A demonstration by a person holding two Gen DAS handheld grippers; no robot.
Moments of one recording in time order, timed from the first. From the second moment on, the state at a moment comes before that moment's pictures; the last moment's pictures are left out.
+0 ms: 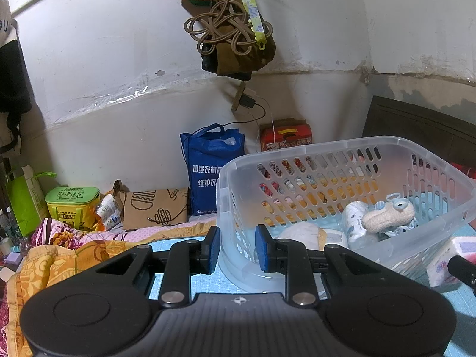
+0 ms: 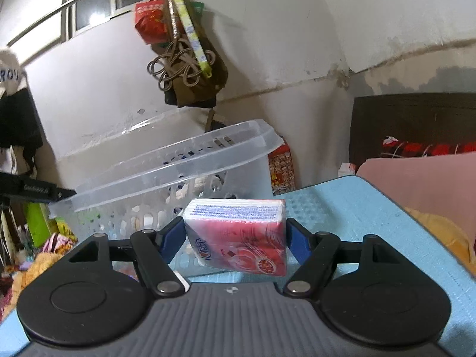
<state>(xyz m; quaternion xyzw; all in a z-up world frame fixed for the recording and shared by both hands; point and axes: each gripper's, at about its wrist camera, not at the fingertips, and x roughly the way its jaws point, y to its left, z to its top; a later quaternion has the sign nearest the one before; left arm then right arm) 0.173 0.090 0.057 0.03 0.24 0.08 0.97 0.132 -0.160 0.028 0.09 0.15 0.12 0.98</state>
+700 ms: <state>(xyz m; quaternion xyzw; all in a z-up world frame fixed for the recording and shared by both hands) 0.173 0.090 0.057 0.03 0.24 0.07 0.97 0.119 -0.127 0.134 -0.03 0.06 0.16 0.98</state>
